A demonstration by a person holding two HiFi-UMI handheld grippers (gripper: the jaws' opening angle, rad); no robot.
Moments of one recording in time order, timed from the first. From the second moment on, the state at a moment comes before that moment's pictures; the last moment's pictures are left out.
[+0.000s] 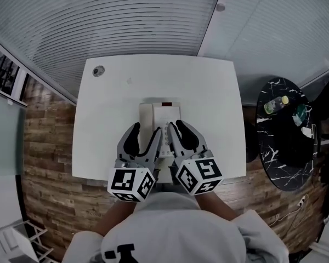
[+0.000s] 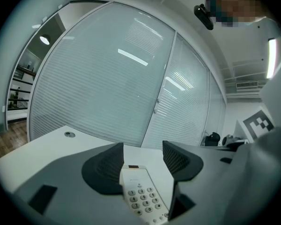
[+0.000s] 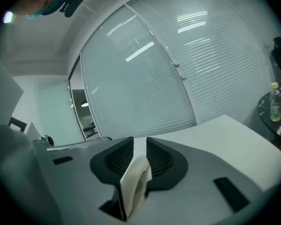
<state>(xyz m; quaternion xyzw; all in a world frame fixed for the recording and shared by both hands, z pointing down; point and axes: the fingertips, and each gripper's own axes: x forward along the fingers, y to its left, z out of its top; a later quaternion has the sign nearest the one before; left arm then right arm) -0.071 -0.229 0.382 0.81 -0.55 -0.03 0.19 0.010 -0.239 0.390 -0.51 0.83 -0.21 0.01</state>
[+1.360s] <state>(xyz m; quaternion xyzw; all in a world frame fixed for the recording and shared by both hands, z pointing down) -0.094 -0.212 0.340 0.82 -0.55 -0.04 0.13 -0.032 -0.208 0.345 -0.48 0.86 -0.14 0.07</state>
